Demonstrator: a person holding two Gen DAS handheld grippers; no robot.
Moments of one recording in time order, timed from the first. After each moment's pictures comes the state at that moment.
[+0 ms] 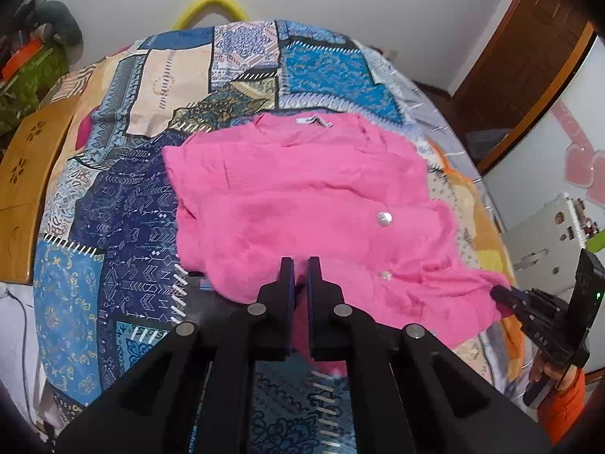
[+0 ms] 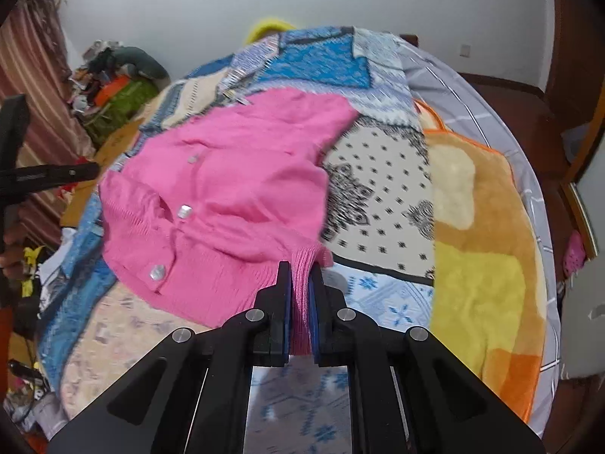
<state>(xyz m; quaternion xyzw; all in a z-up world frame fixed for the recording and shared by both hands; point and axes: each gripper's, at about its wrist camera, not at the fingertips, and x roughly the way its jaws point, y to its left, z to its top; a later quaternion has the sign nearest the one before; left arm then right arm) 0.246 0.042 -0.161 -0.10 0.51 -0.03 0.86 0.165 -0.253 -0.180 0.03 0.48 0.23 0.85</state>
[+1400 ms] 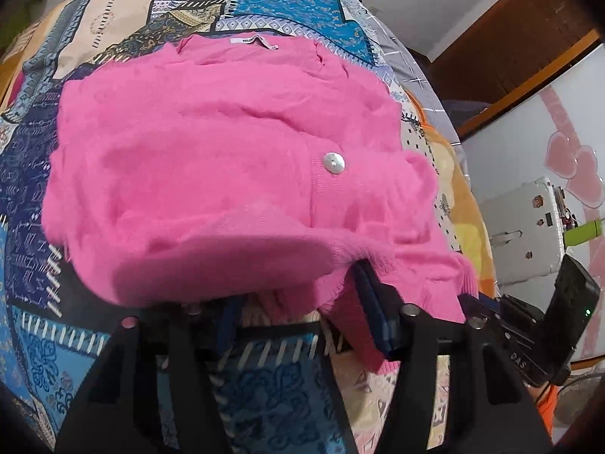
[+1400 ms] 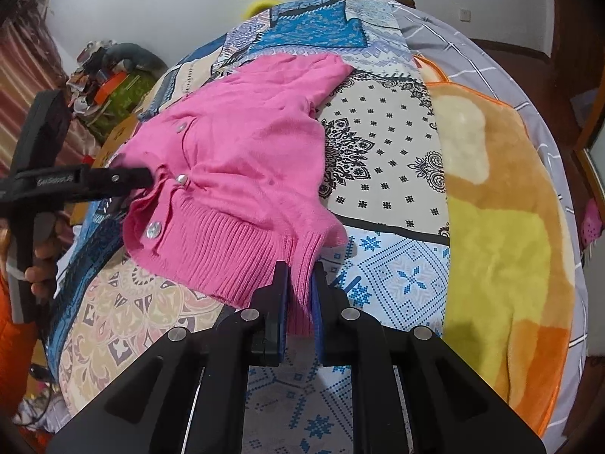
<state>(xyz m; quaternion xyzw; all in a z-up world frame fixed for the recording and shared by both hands) 0.279 -0.014 -0.225 -0.15 0.57 -0.10 0.80 0.161 -0.261 -0.202 0.07 0.52 0.24 0.81</state>
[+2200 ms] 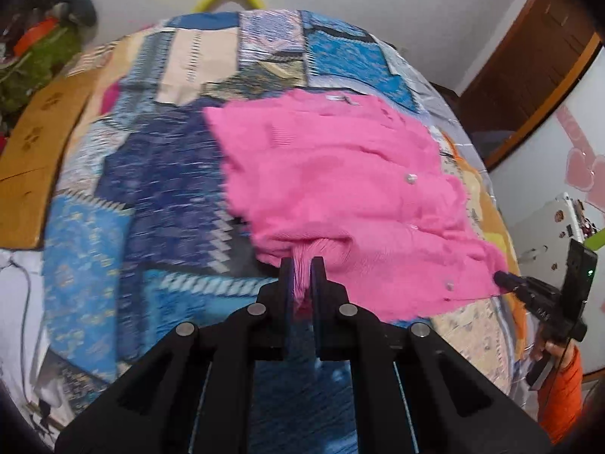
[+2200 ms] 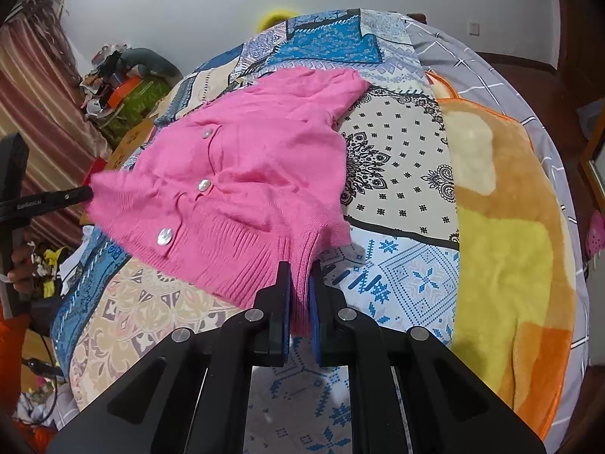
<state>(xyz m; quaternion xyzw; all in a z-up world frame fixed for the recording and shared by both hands) 0.190 0.083 -0.166 -0.12 0.51 -0.01 0.85 0.150 -0.255 -0.191 0.07 0.50 0.26 0.82</state>
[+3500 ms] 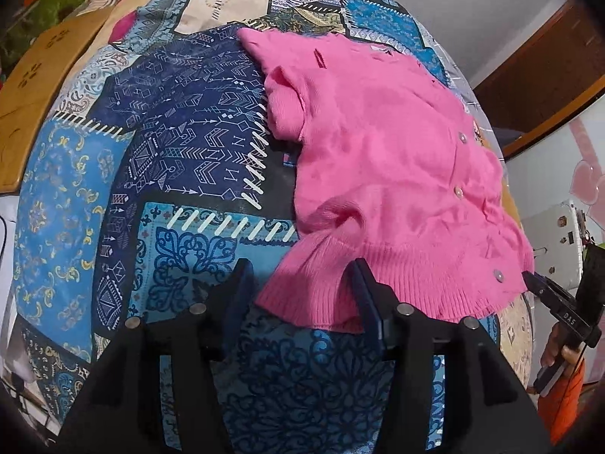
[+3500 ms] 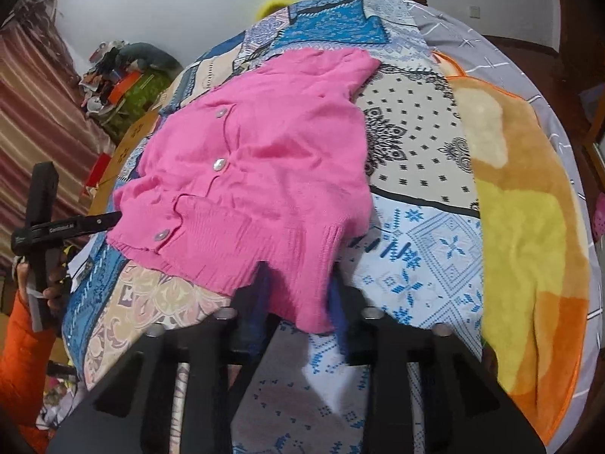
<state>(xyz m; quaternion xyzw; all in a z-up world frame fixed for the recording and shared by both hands) 0.179 0.102 -0.231 -0.17 0.56 -0.02 0.81 0.139 -0.241 -0.195 0.08 0.53 0.26 0.80</state>
